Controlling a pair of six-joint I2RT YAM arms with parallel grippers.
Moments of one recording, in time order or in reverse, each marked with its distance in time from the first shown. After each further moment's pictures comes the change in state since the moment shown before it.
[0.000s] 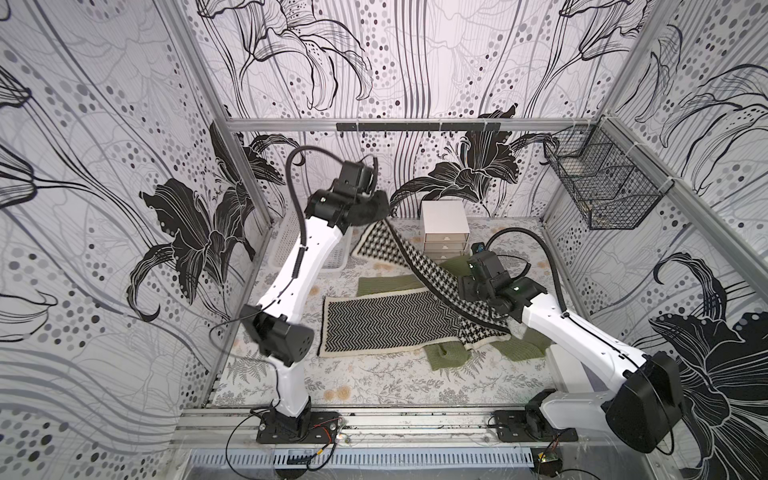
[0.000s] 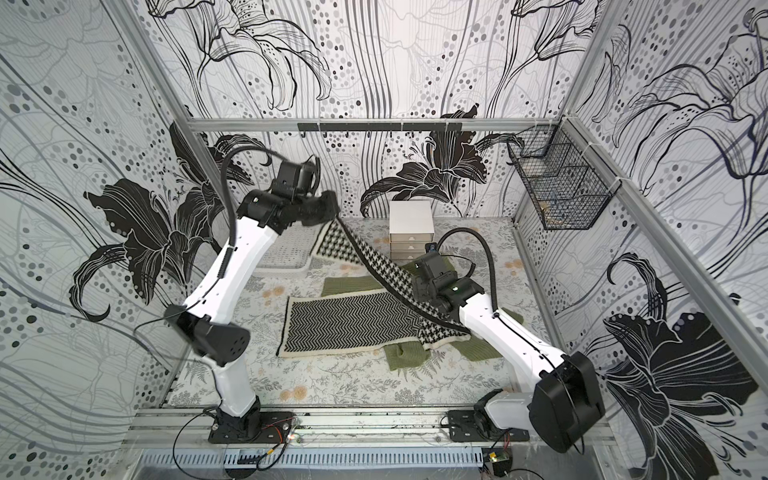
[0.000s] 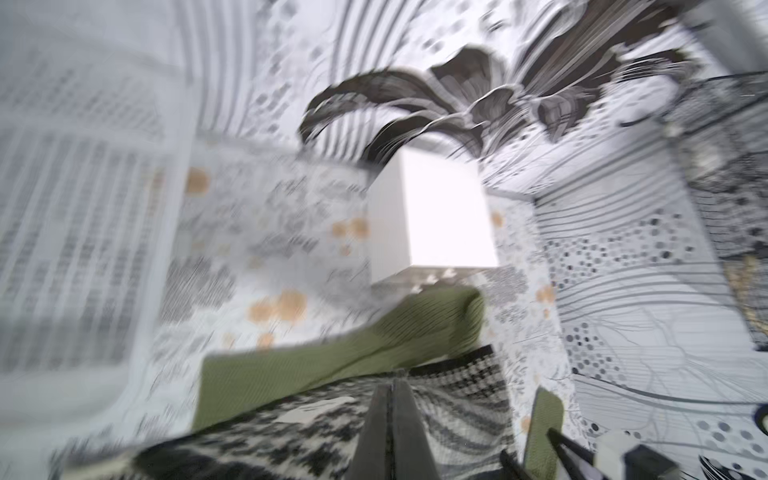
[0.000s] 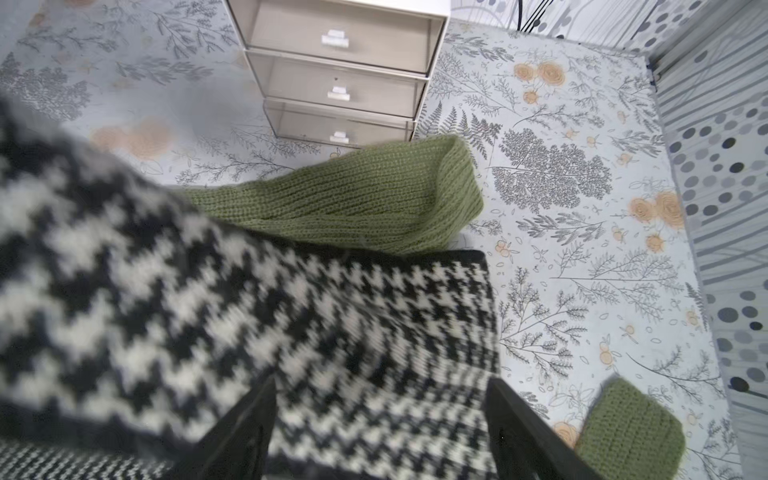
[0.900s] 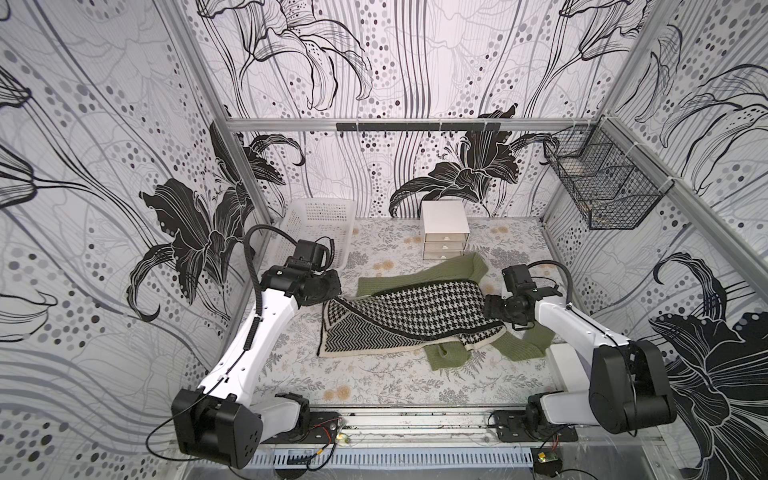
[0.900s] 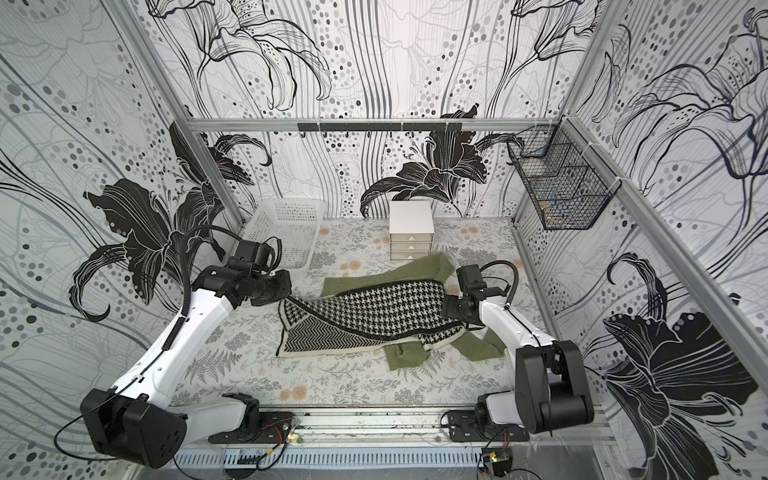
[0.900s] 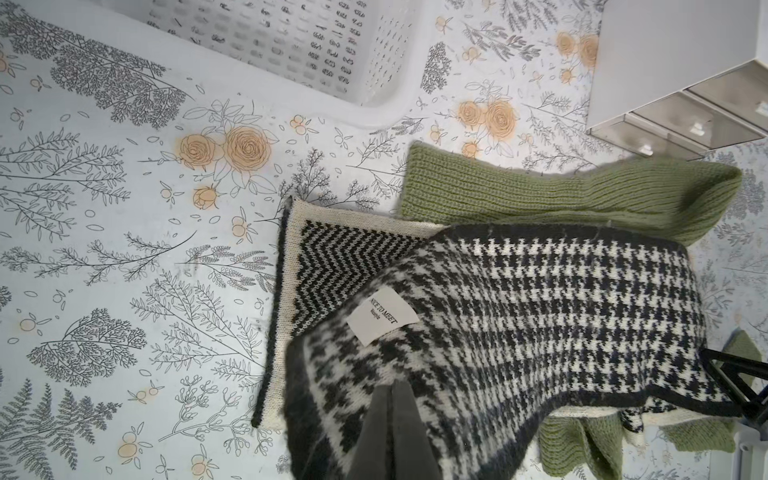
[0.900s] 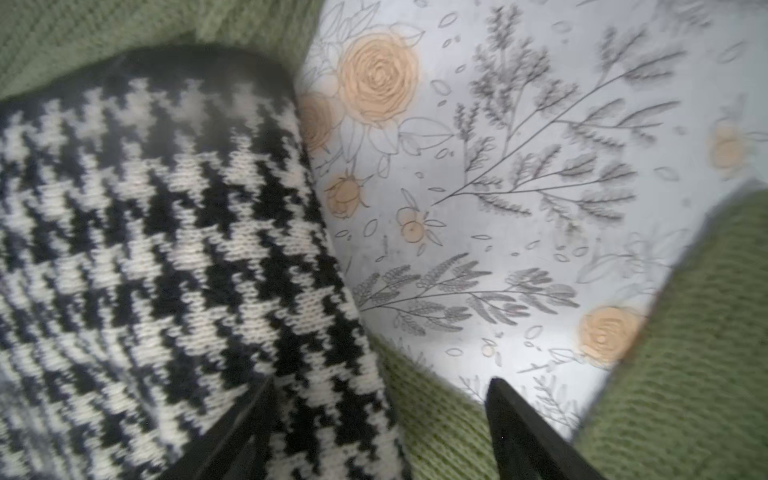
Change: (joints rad) left arm 0.198 -0.712 -1.238 0.082 -0.045 0.014; right arm -0.387 0.084 -0.237 0.019 -0.407 0.042
